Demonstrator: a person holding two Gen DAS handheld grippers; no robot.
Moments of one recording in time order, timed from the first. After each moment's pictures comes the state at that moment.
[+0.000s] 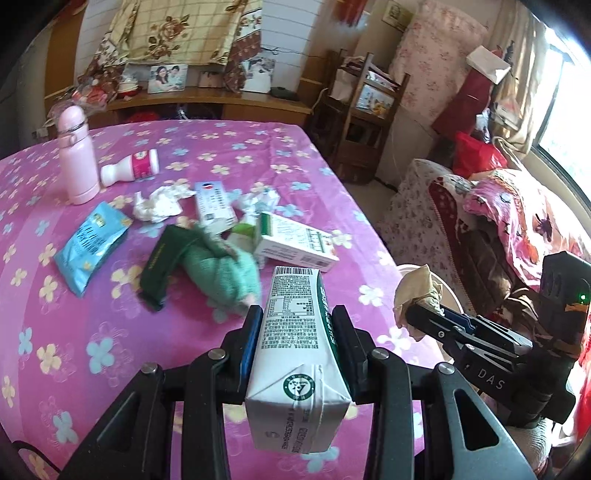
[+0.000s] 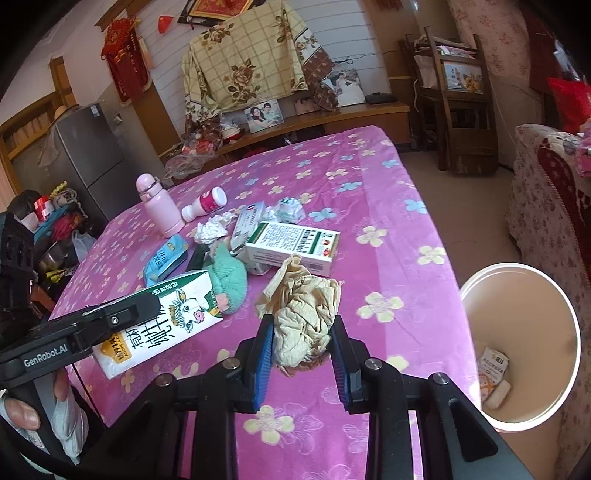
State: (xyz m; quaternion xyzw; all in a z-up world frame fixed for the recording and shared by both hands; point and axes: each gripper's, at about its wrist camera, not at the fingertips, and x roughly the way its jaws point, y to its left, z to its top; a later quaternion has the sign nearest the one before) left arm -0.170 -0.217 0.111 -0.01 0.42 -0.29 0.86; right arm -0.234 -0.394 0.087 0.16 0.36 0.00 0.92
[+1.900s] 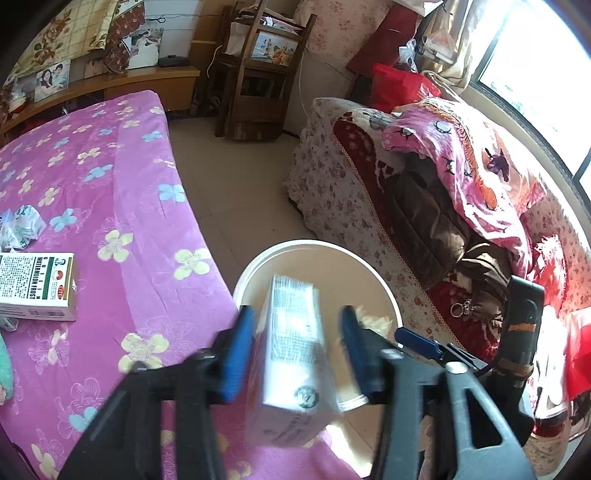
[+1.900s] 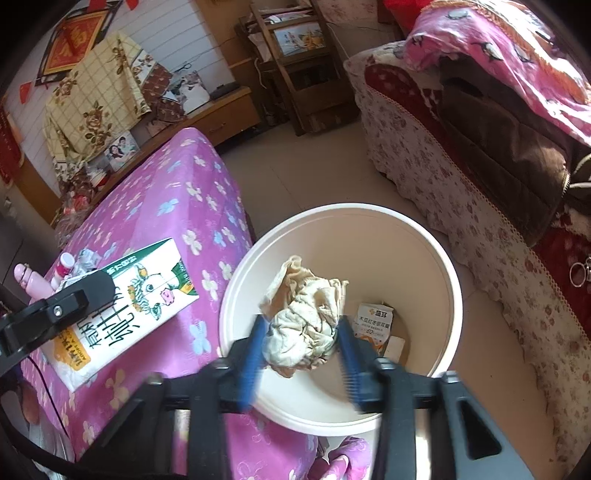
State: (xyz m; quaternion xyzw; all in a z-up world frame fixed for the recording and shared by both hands) left arm -0.182 -0.458 0.065 0.04 0.46 -0.43 0.78; right arm -0.301 -0.606 0.011 0.28 0.39 -0.21 0.85
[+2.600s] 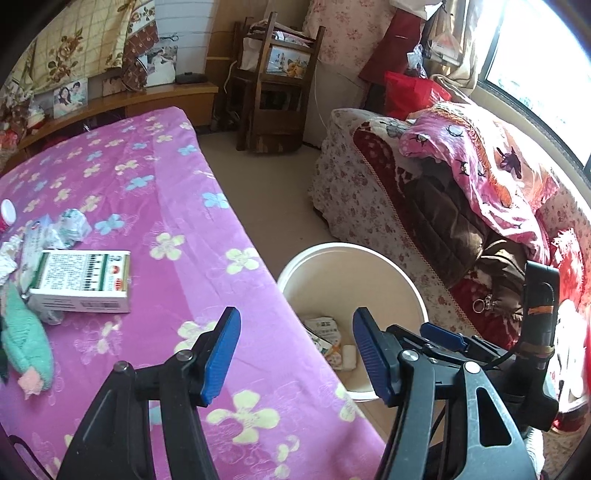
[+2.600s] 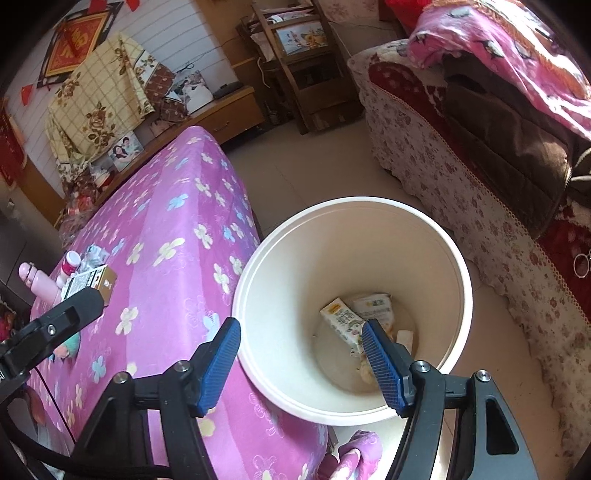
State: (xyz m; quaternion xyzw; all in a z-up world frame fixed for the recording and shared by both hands) left arm -0.187 -0.419 0.076 0.06 0.42 -0.40 0.81; right arm -0.300 -0.584 0.019 0.27 0.39 -0.20 0.85
